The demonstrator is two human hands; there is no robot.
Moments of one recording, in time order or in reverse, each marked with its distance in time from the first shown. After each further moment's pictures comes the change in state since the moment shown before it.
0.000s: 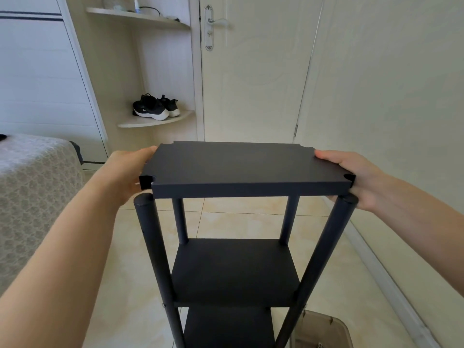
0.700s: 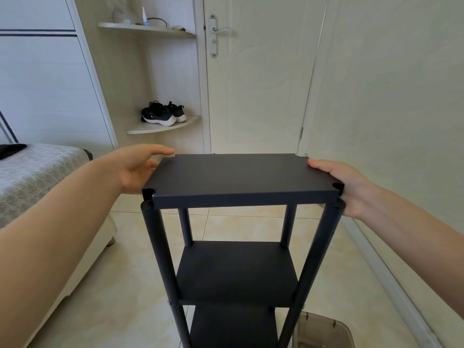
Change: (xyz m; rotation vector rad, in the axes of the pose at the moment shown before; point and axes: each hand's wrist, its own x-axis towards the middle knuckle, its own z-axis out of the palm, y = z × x) left_hand 0.015 0.036 -0.015 0.086 -0.367 -0.283; right_hand -0.001 0.001 0.005 0.055 -0.002 0.041
